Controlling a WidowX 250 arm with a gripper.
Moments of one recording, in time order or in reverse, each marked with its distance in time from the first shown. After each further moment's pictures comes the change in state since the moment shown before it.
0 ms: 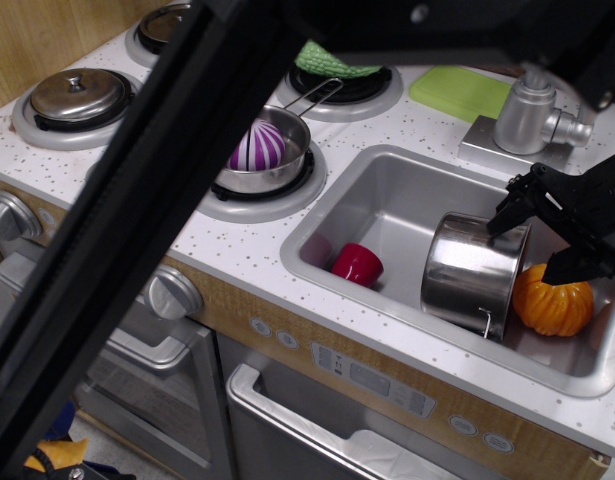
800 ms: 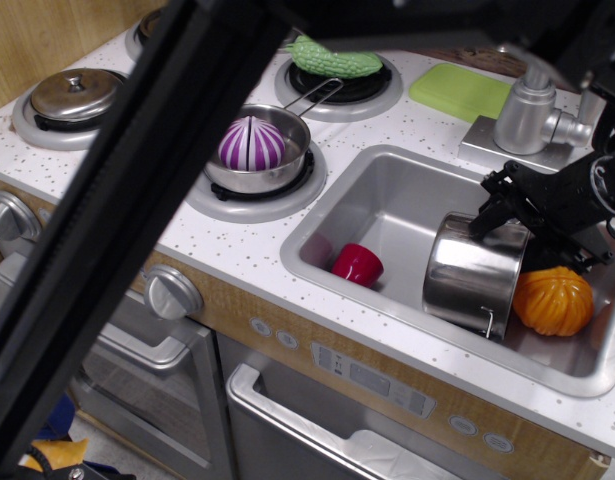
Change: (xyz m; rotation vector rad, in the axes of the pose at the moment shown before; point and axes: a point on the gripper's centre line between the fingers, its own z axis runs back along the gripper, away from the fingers) arm 0.002 0.015 -0.014 0.007 -0.011 -0.011
